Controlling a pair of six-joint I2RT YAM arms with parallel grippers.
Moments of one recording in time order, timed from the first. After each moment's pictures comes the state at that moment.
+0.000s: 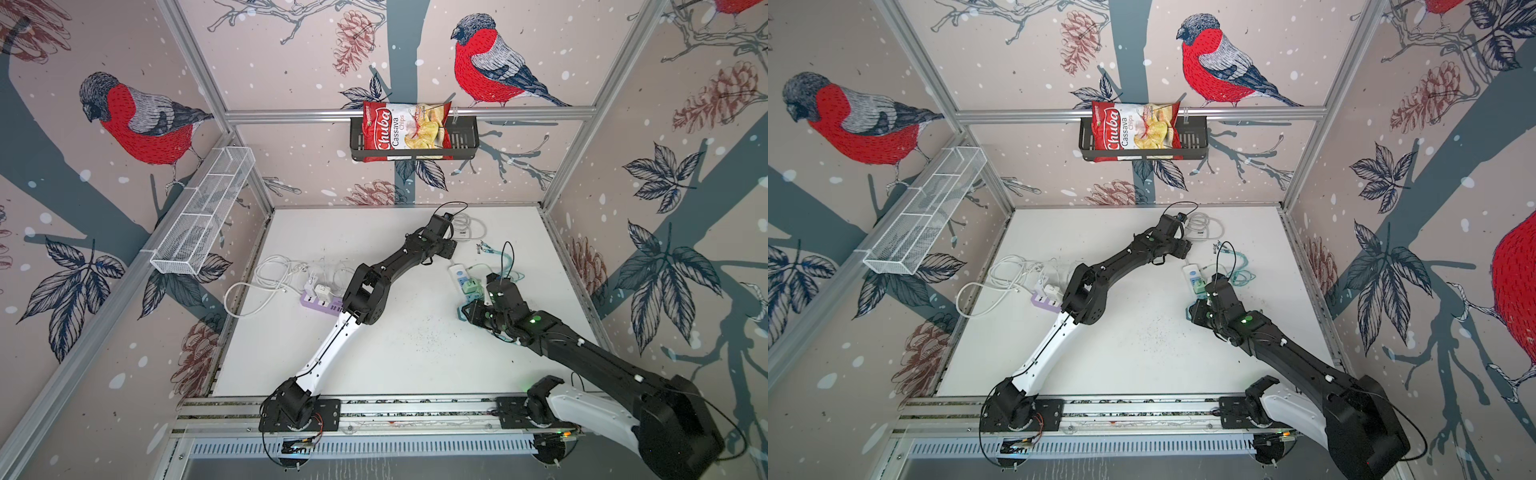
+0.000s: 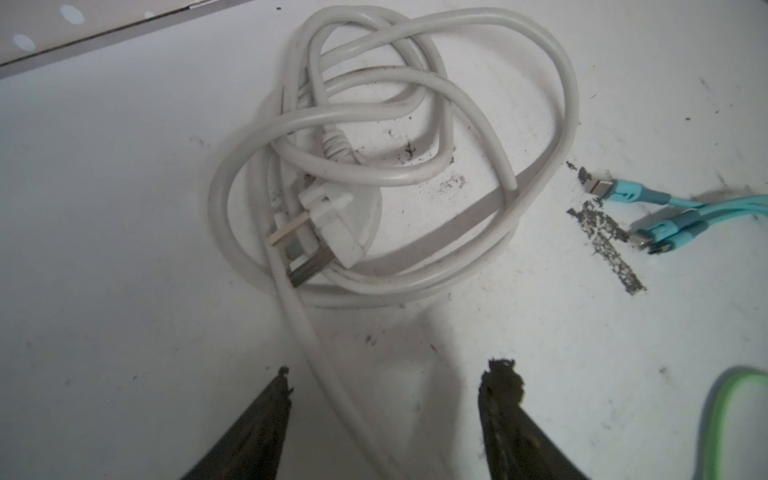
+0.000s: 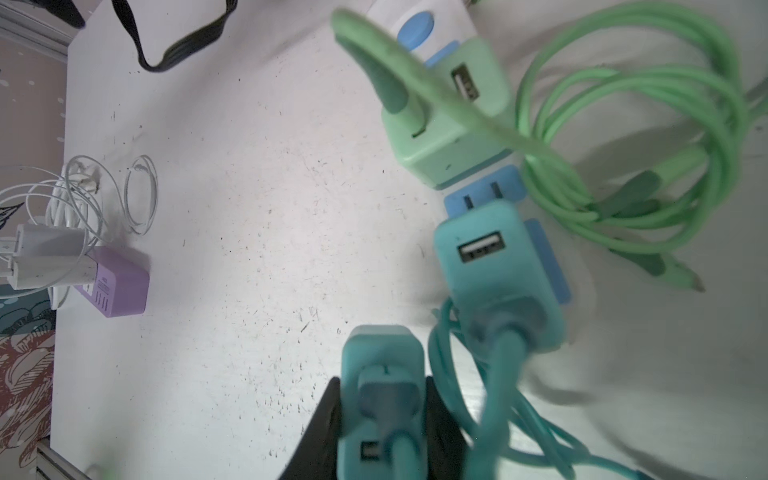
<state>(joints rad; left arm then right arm) -0.69 2.77 2.48 -0.44 0.05 -0.14 0.58 1.07 0.51 -0.30 -0.08 0.71</state>
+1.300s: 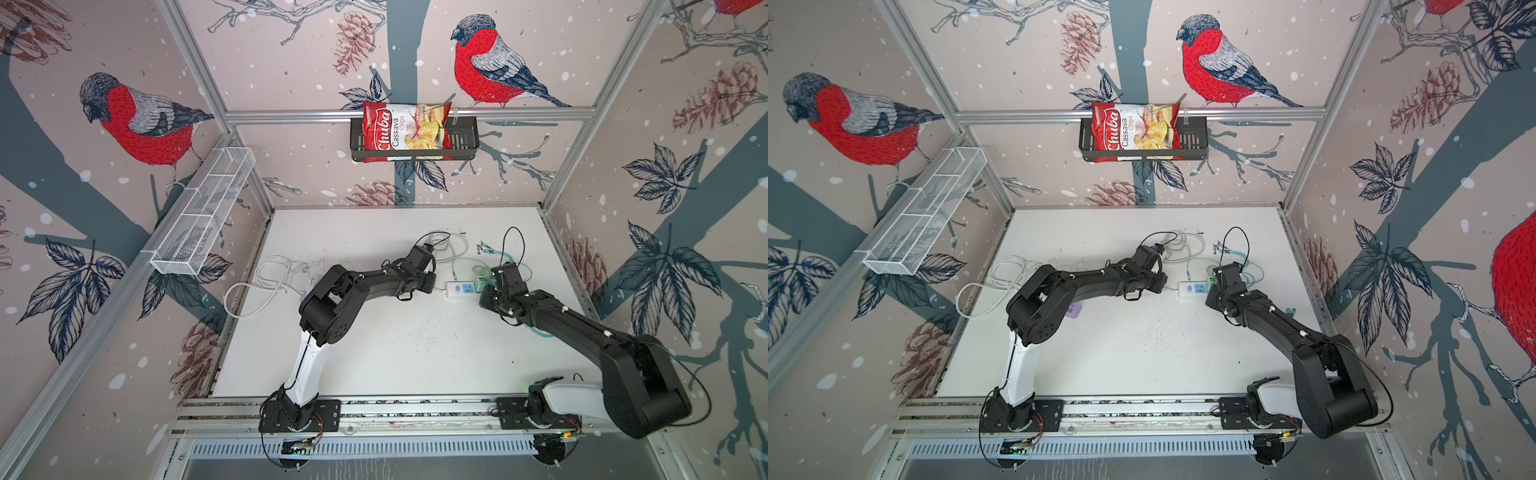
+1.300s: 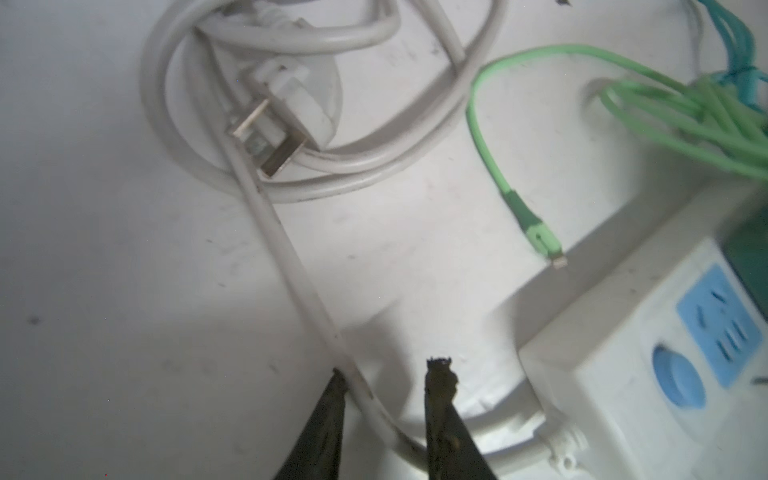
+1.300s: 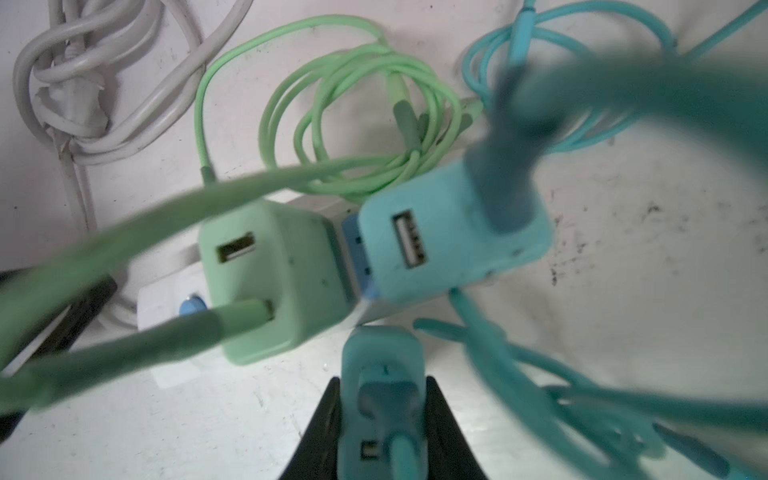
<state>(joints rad) -0.77 2.12 1.32 -0.09 0.07 -0.32 0.36 1.31 0.65 -0.34 0.11 0.60</state>
